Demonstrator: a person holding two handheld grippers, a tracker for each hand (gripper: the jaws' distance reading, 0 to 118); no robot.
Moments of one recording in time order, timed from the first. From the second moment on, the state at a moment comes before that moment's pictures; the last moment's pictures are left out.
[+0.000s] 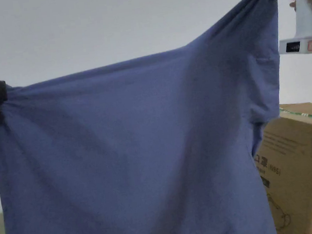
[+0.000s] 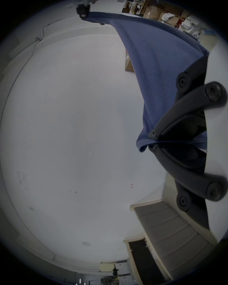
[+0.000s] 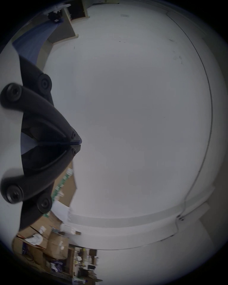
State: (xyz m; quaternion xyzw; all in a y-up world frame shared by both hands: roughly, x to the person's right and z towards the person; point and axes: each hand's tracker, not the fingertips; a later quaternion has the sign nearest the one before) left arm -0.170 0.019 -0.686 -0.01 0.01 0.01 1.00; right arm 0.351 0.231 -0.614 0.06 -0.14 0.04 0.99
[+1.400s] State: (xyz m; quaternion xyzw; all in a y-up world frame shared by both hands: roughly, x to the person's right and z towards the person) left arm -0.235 -0.413 -0.307 -0.38 -0.18 -0.19 0.89; right arm 0.384 -0.407 -0.196 -0.57 -0.02 -0.09 0.81
